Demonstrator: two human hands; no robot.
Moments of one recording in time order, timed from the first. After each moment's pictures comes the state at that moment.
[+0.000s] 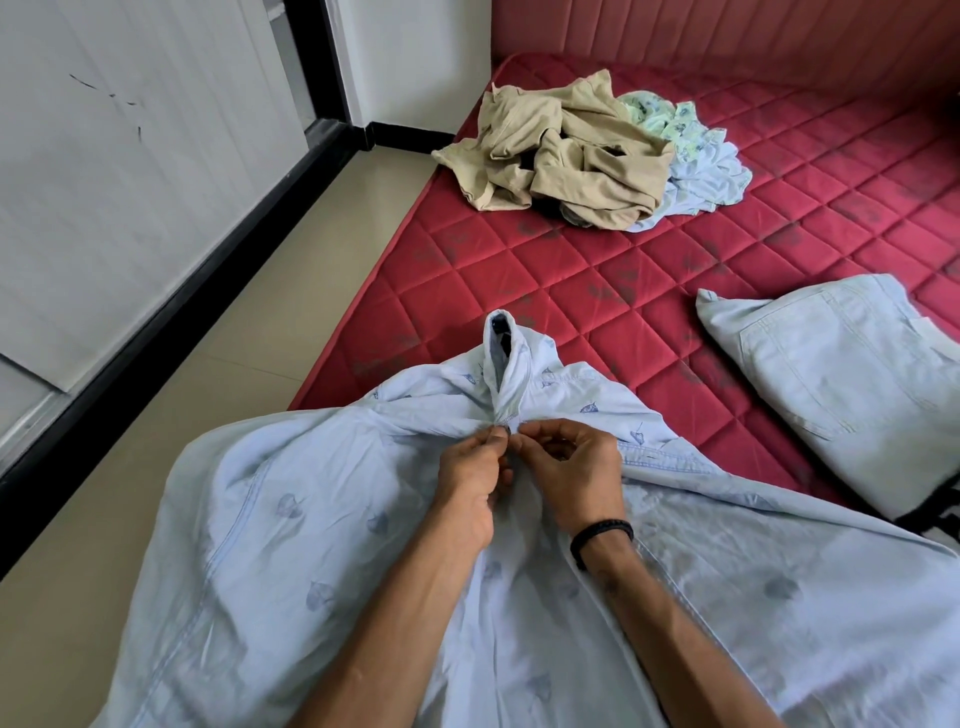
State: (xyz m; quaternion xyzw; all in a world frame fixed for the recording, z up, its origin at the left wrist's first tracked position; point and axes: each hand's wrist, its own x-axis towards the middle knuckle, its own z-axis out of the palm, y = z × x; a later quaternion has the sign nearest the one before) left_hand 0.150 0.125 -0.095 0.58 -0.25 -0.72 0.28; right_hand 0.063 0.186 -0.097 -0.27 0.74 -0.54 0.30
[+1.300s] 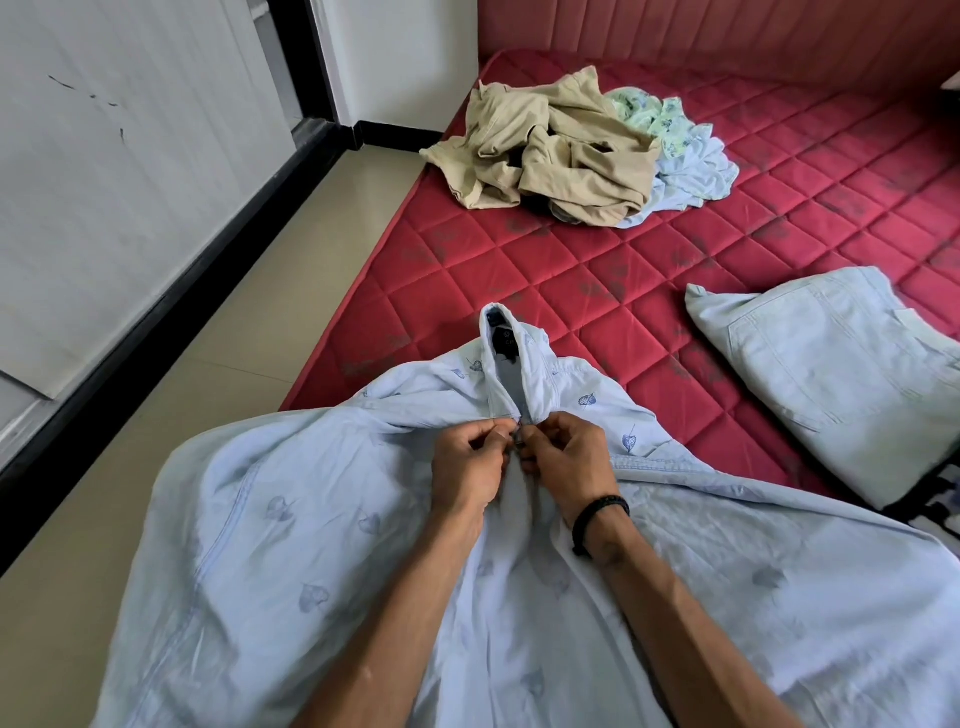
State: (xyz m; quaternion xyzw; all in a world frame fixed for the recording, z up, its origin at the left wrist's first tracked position) left_hand 0.150 0.123 -0.119 0.55 -0.45 -0.63 0.32; right_hand 0.046 0.174 -0.119 -0.23 0.75 -0.50 0.37
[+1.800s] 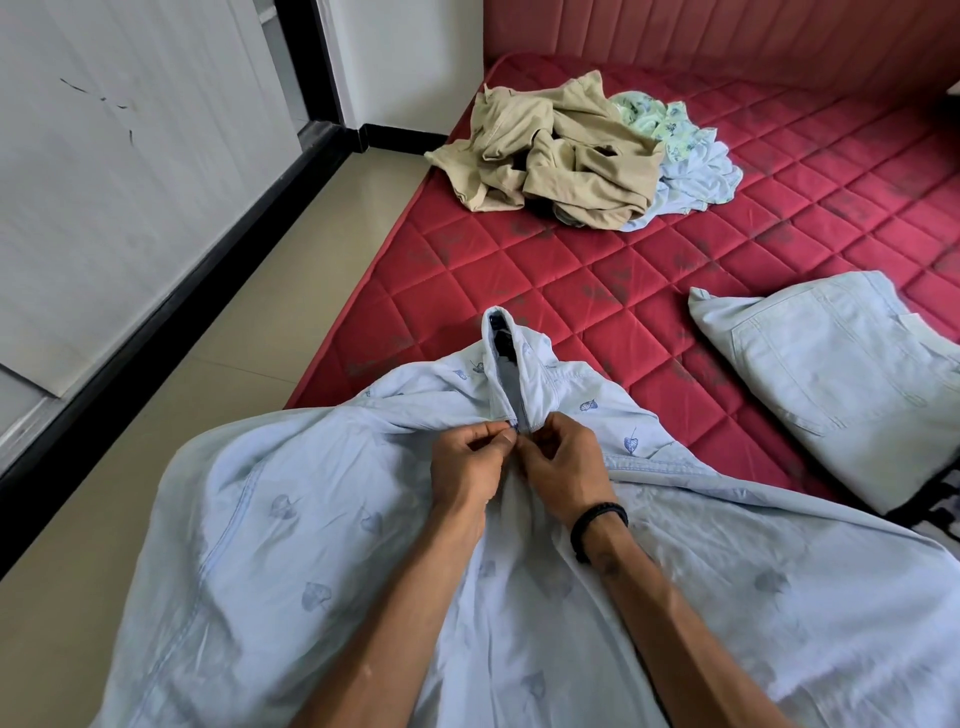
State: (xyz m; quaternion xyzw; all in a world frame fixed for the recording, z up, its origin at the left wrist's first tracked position) left_hand 0.154 0.125 -0.106 0.57 -0.42 -0.63 0.32; right_hand 0.048 0.176 -0.119 -0.34 0.78 -0.42 0.31
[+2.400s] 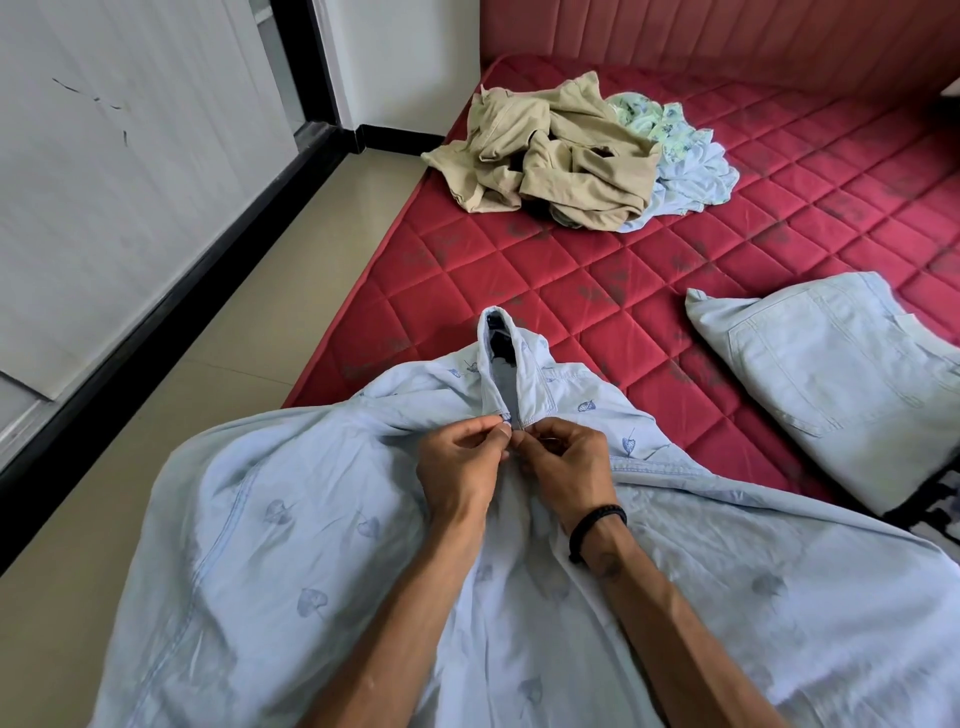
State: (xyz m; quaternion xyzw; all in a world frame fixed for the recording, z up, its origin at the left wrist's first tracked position) left_hand 0.152 0.130 -0.100 0.58 -0.44 -0.57 0.38; right_hand 0.049 0.176 -0.118 -0.25 0.70 -0.56 0.37
